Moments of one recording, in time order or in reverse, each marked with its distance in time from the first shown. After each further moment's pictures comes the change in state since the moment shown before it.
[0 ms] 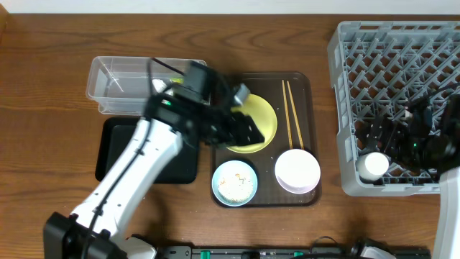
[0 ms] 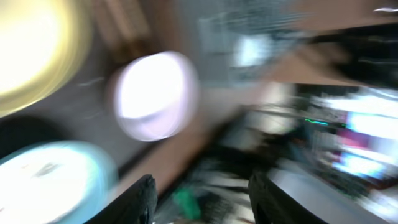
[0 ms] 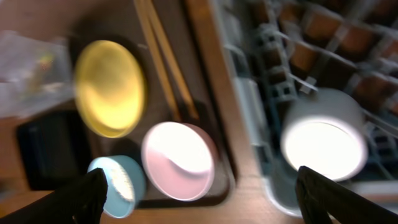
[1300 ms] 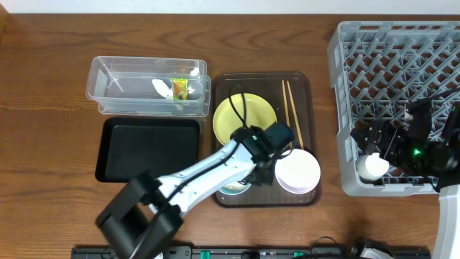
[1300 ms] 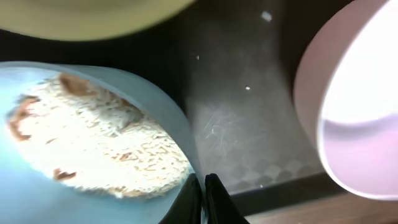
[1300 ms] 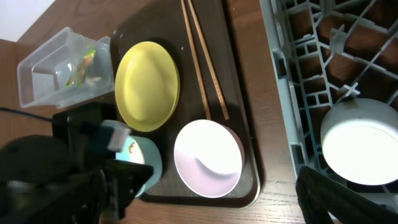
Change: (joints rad) left arm -0.416 0.248 -0.075 0.022 -0.687 -0.294; right arm 0.000 -0.073 0.000 -0.016 -0.094 -0.011
